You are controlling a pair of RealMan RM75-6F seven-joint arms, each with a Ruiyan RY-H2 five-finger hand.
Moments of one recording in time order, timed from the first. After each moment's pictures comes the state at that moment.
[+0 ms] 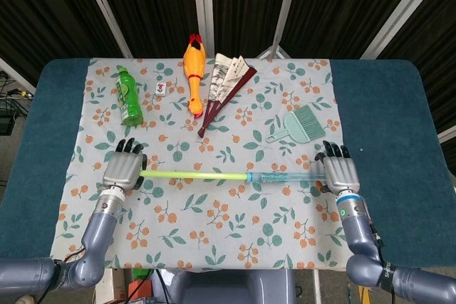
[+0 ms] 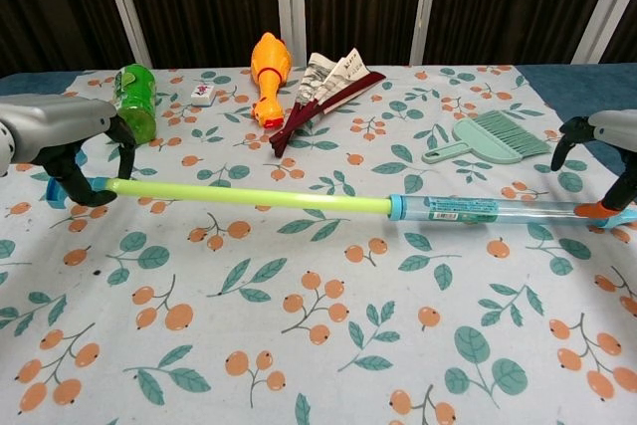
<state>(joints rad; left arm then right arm) -0.77 -1.47 -0.14 -1.83 0.58 1.27 0.89 0.60 -1.40 0.18 -1.66 -0.67 1.10 -0.65</state>
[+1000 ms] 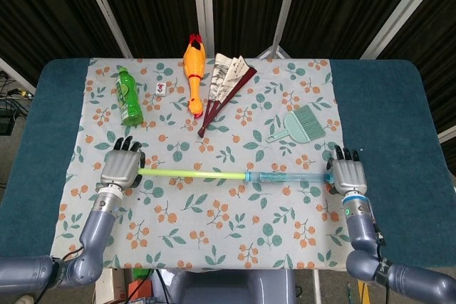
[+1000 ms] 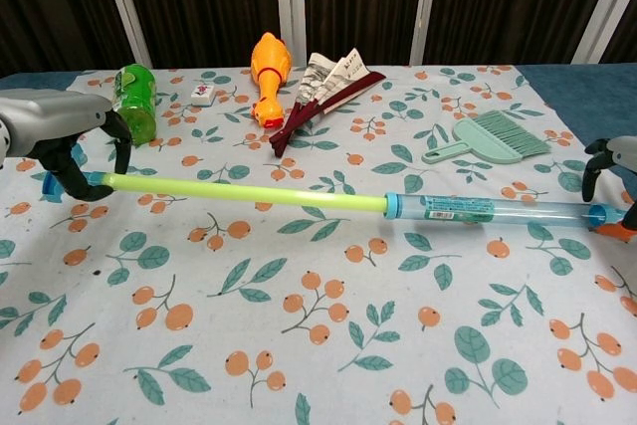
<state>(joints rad) -0.78 -1.45 -0.14 -1.83 0.57 1.27 0.87 0.61 -1.46 0.14 -1.51 -0.62 1.09 -0.66</state>
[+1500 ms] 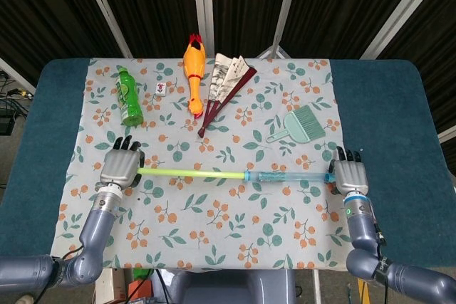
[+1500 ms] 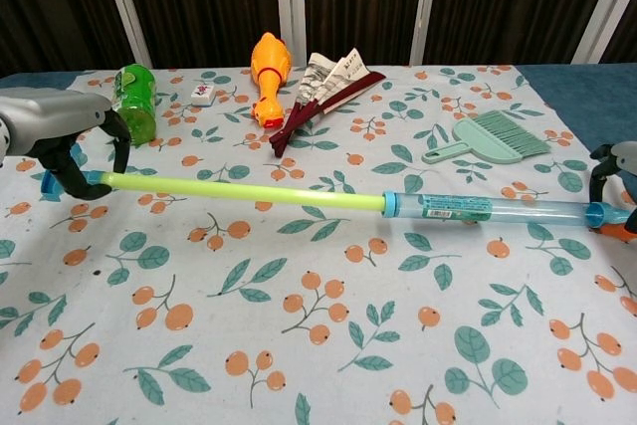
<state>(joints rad) -0.79 -1.45 -0.13 -1.82 0.56 1.27 0.87 0.61 -1.47 0.14 -1.49 -0.61 1.08 -0.65</state>
